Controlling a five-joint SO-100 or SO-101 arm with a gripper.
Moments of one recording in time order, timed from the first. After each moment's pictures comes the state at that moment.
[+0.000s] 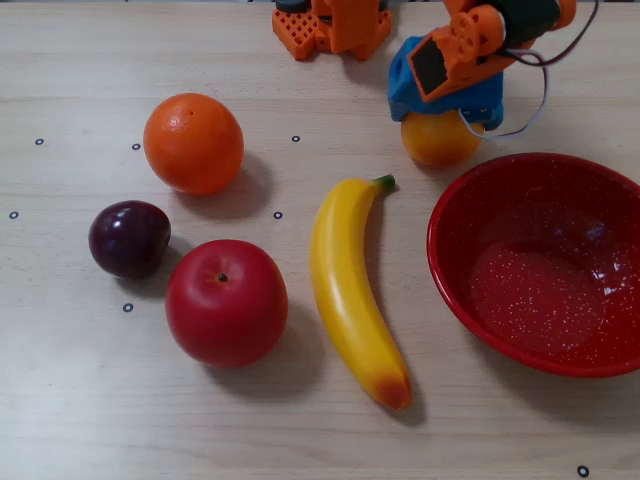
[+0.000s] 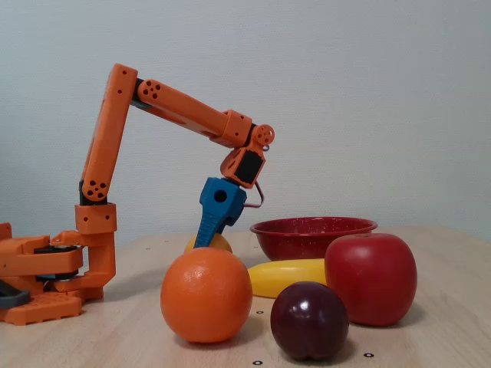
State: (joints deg) arm -25.6 72.1 88.2 99.8 -56.1
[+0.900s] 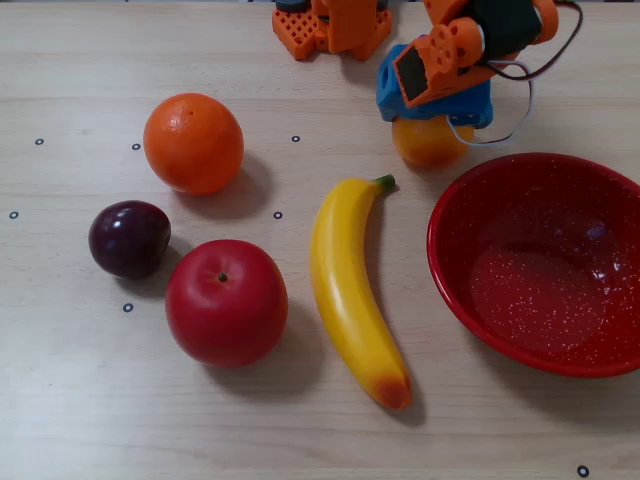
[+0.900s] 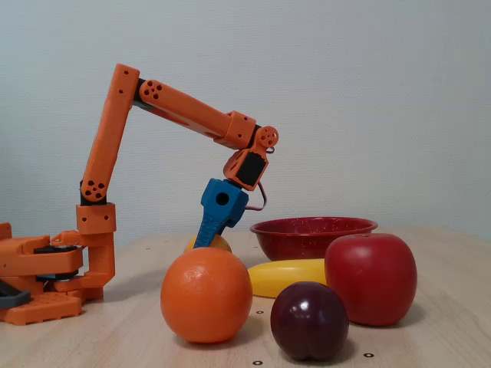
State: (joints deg) arm -22.6 71.5 88.2 100.4 -59.2
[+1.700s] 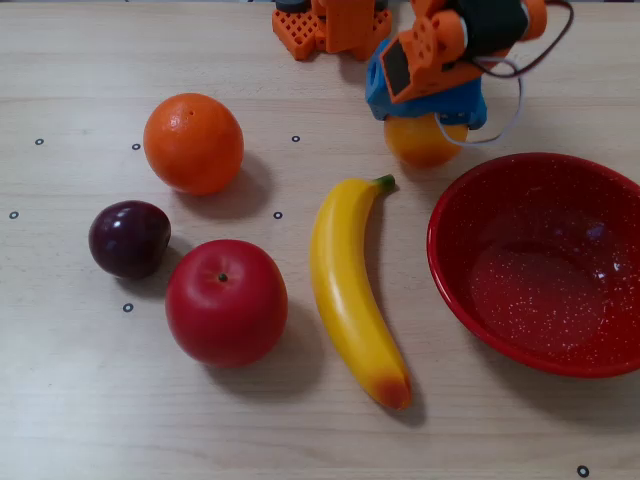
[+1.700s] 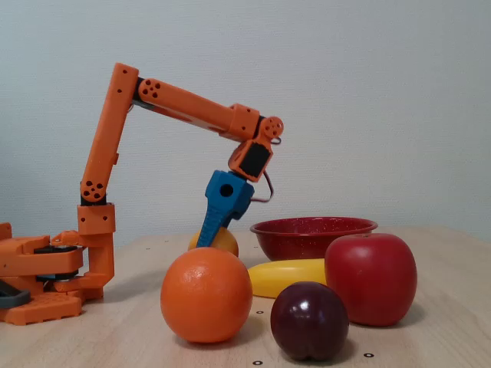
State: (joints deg) arm -19.4 74.2 84.5 104.4 -60.5
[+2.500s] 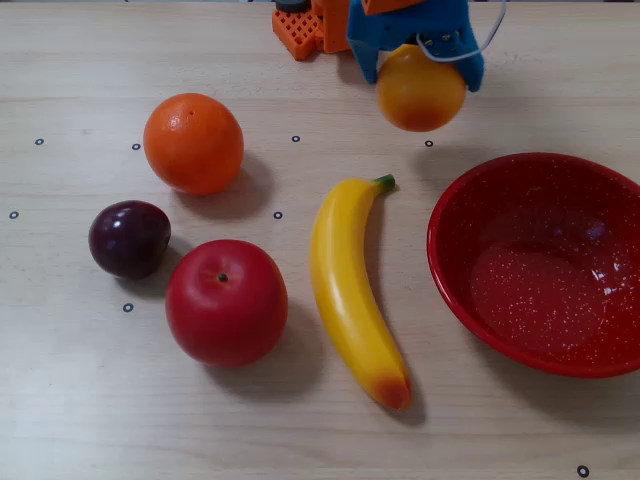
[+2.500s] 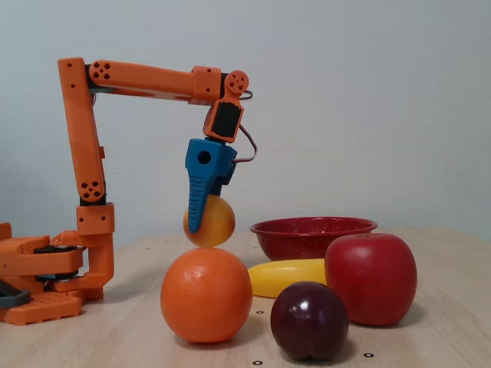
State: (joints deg) arm -16.3 96.0 94.6 104.4 -60.2
